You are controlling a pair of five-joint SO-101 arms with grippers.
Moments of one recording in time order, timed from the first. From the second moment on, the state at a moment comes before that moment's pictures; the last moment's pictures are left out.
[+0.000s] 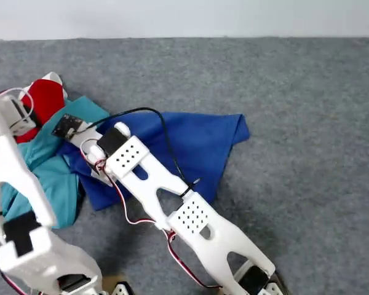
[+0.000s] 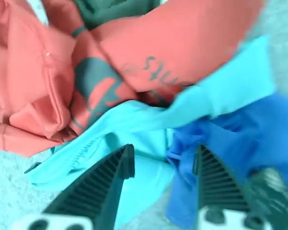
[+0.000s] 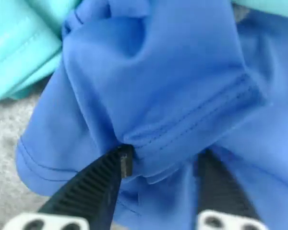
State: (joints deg) left arm -31.1 7.2 -23.6 99.6 11.6; right arm -51.4 71.1 -84.4 96.4 15.1
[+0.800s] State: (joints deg) left arm -29.4 -3.1 -13.9 99.8 11.6; right arm -8.3 60.5 -93.9 96.5 16.2
